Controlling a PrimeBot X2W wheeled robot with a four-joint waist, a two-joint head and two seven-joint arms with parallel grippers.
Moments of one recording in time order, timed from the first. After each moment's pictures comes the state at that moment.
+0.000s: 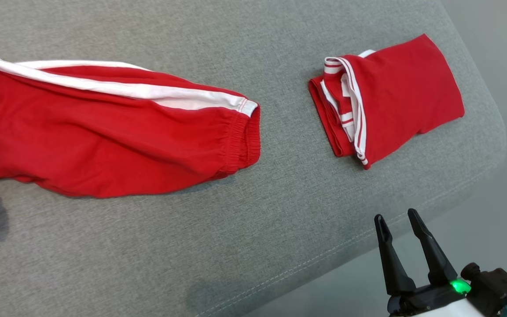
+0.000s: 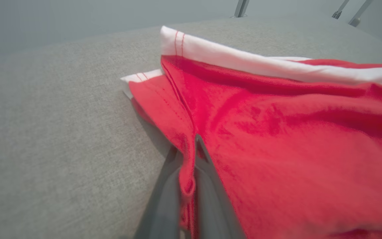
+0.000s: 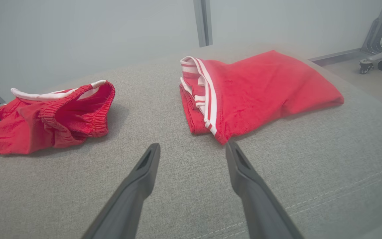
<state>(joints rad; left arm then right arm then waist) -0.43 0.82 -0.37 0.31 -0.82 -0.11 -0.04 0.10 -0.04 0.20 -0.10 0.33 0.13 -0.25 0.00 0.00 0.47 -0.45</state>
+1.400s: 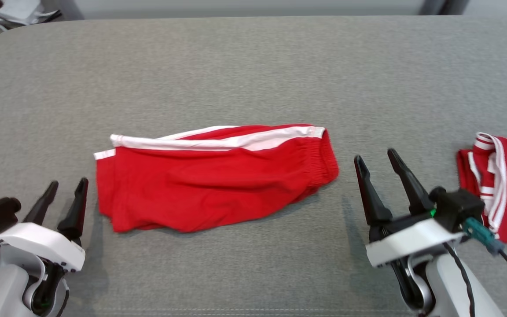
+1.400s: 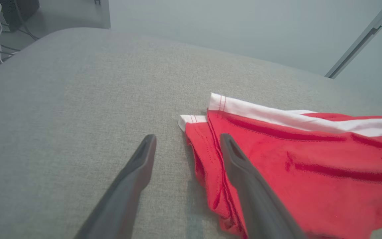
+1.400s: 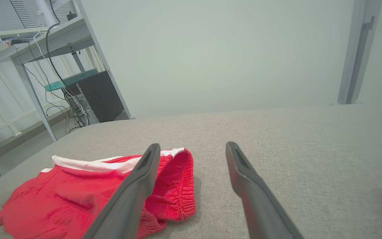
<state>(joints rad) -0.40 0.46 -0.44 0.65 -0.88 -0.12 -0.25 -0.27 -0.05 0.24 0.25 0.30 0.13 -0.25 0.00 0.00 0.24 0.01</state>
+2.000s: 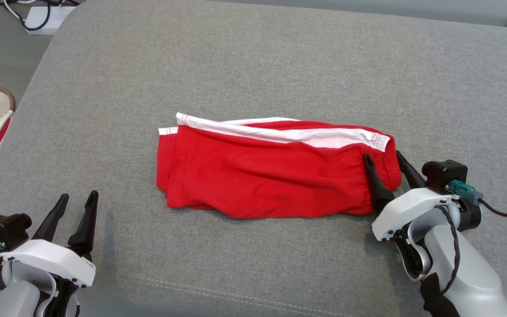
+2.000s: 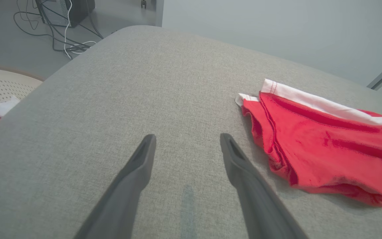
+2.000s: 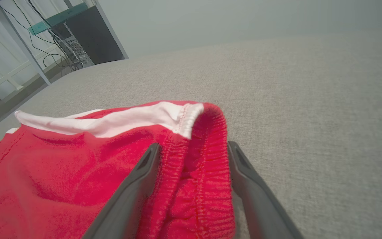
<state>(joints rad) -0.31 0.42 -0.35 0.57 -0.81 -0.12 -0.25 -0.54 -0.06 0.26 0.77 0.37 0.13 -0.25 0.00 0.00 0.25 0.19</state>
